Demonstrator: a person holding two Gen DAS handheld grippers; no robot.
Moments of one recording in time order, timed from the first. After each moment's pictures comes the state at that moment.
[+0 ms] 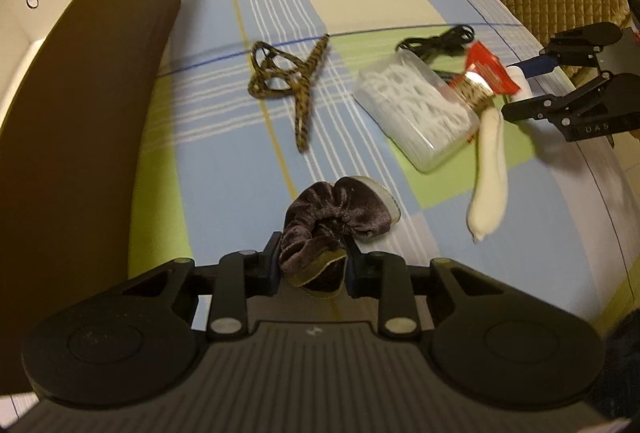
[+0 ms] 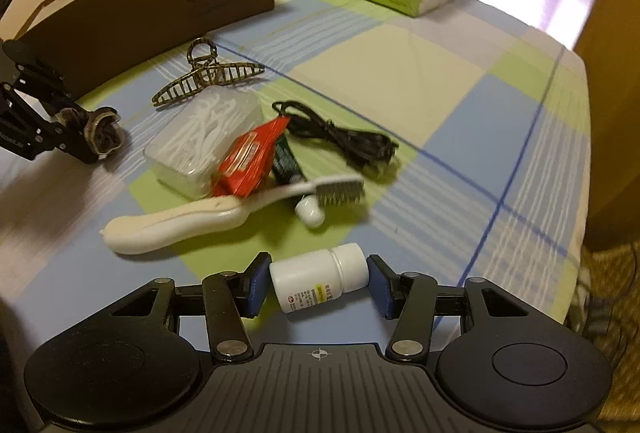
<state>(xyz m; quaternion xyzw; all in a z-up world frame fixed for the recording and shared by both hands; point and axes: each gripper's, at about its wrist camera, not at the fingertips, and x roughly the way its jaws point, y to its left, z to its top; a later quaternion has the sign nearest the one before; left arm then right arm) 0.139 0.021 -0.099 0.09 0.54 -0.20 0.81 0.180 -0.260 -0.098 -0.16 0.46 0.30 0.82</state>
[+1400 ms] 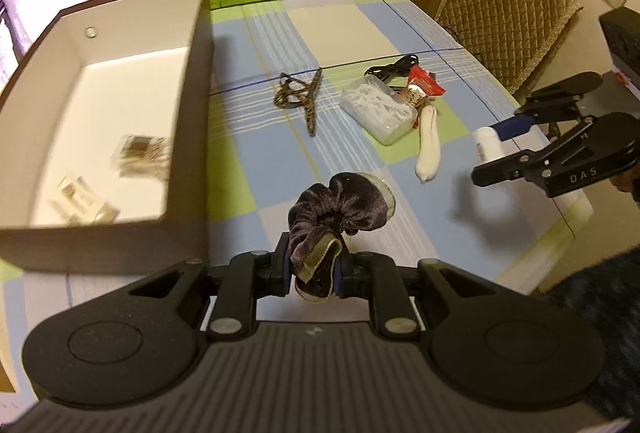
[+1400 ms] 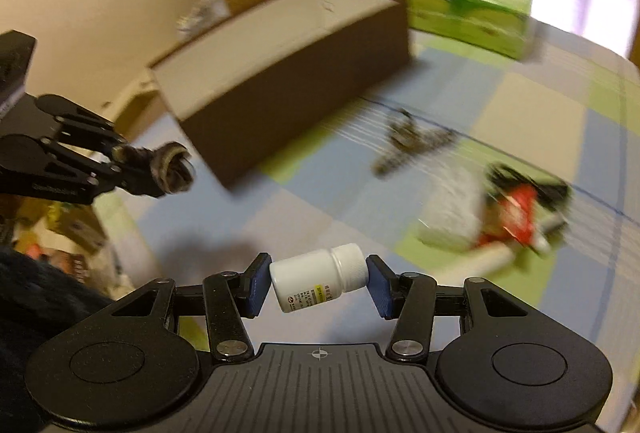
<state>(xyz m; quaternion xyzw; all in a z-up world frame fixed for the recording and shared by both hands) 0.053 0.111 -0.001 0.08 0.49 -0.24 0.84 0.084 -0.129 -0.009 -0.06 0.46 0.37 0.80</state>
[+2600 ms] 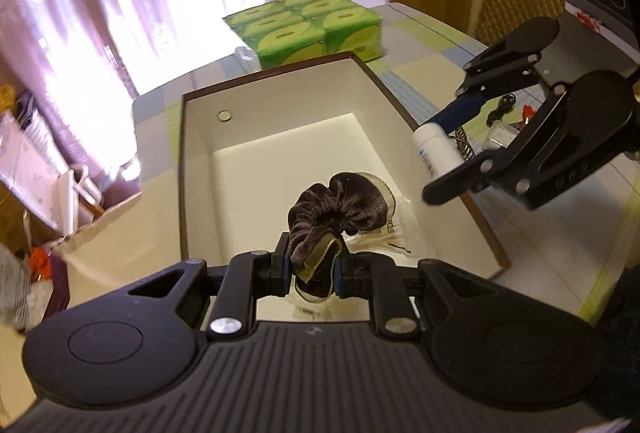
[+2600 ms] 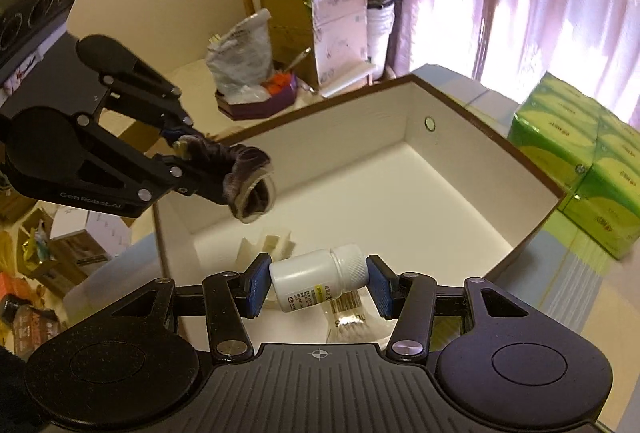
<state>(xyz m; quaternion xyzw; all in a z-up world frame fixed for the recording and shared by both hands) 0.178 0.263 0.047 0.19 0.40 -0.27 0.86 0.196 0.102 0.005 -0.14 0.40 0.40 0.82</state>
